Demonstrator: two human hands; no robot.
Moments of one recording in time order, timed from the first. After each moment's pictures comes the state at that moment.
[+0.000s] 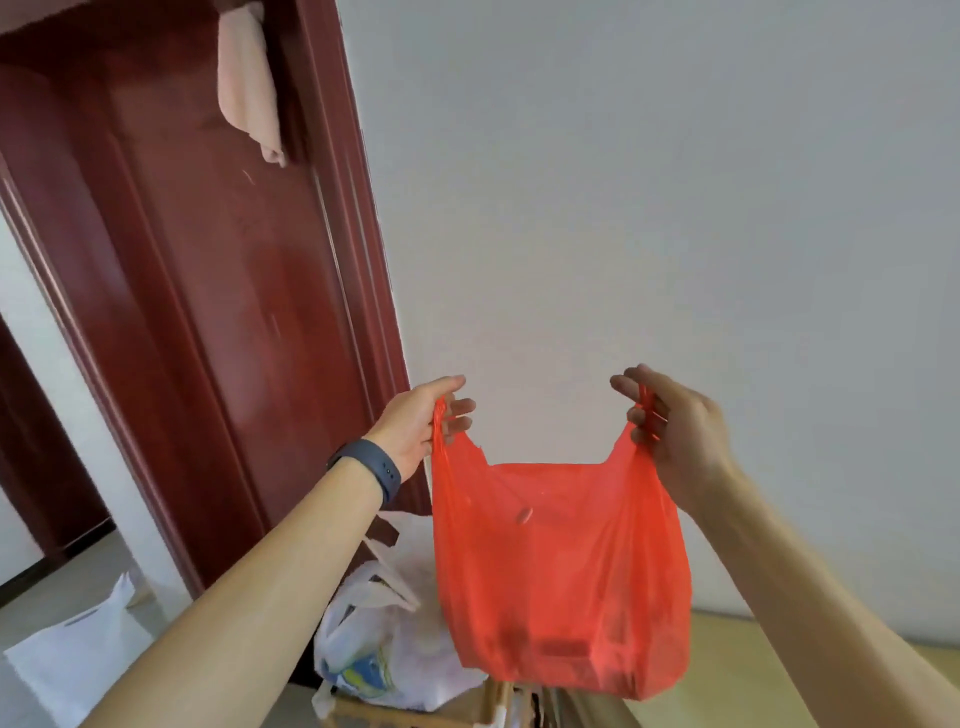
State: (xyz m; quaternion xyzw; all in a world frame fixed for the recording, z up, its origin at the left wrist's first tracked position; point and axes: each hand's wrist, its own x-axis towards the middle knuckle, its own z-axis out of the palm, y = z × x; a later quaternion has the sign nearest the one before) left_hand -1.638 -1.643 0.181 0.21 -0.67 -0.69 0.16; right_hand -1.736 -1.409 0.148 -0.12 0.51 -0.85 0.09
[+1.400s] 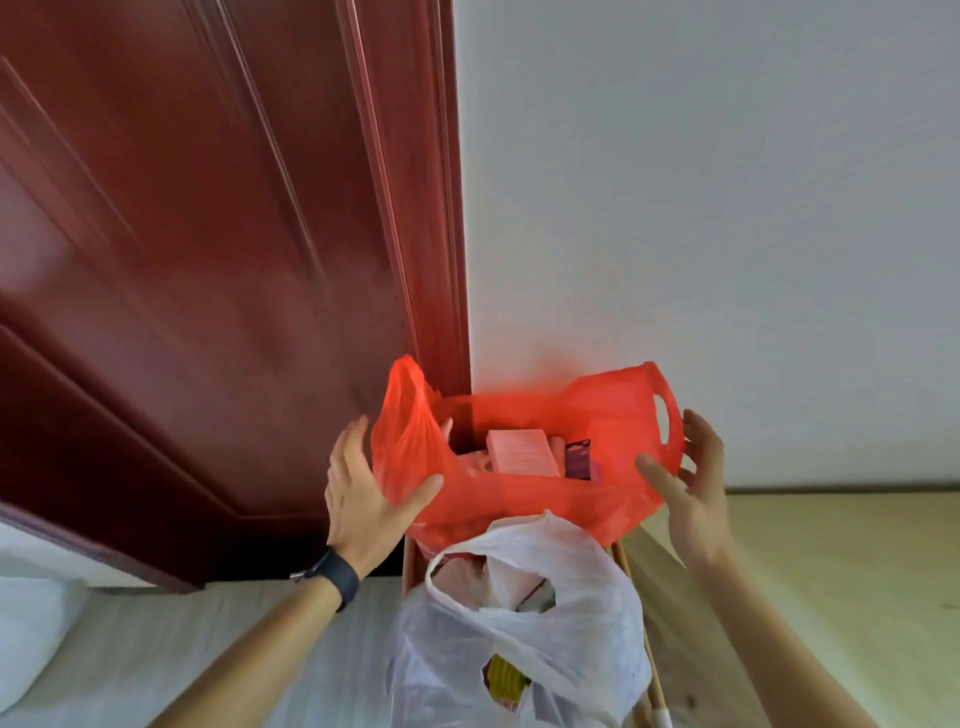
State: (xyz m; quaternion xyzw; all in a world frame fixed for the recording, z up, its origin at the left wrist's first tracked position) left_hand -1.753 -2.026 -0.143 0.23 -0.88 -0.39 0.16; right_hand -1.839 -1.706 -0.121 0.02 0.75 -0.66 -0.01
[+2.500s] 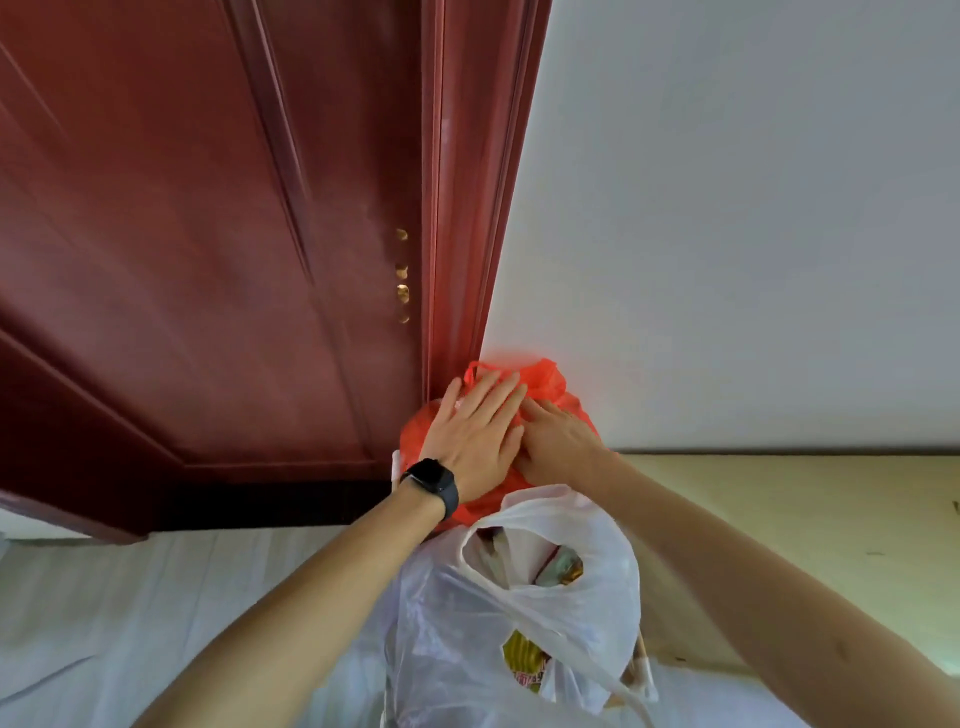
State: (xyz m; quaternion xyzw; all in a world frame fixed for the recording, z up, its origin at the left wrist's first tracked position) left_hand -1.827 -1.977 -0.181 -0.08 -0.98 -0.13 0.09; right_hand -1.883 -1.828 -0.163 -0.34 0.93 0.01 0.14
